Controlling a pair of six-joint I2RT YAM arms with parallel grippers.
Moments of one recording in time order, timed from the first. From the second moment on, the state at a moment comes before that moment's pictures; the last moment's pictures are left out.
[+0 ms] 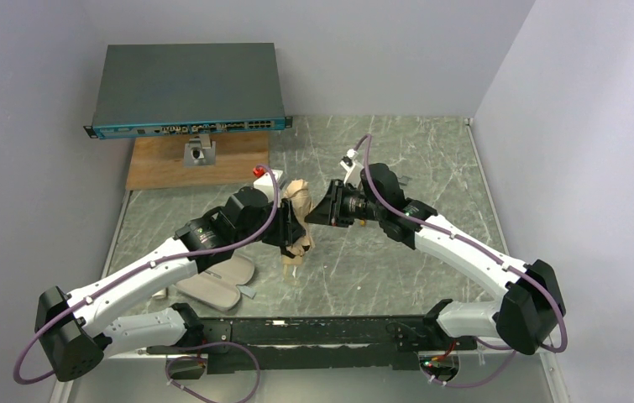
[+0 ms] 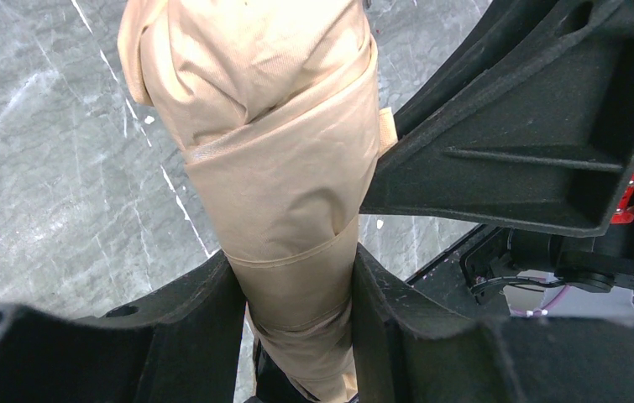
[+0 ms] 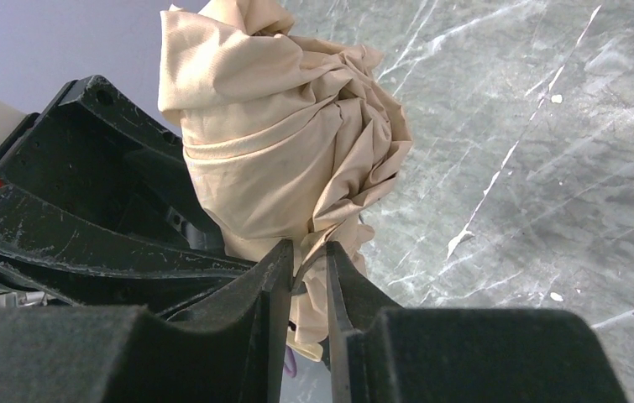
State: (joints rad) left arm -0.86 1.06 0.90 -0.39 -0.02 -0.60; right arm 0.69 1.25 0.92 -0.13 -0.42 0.82
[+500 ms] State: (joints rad) left arm -0.86 1.06 0.90 -0.38 -0.03 -0.60; right arm 0.68 1.25 0.92 -0.13 -0.39 0.85
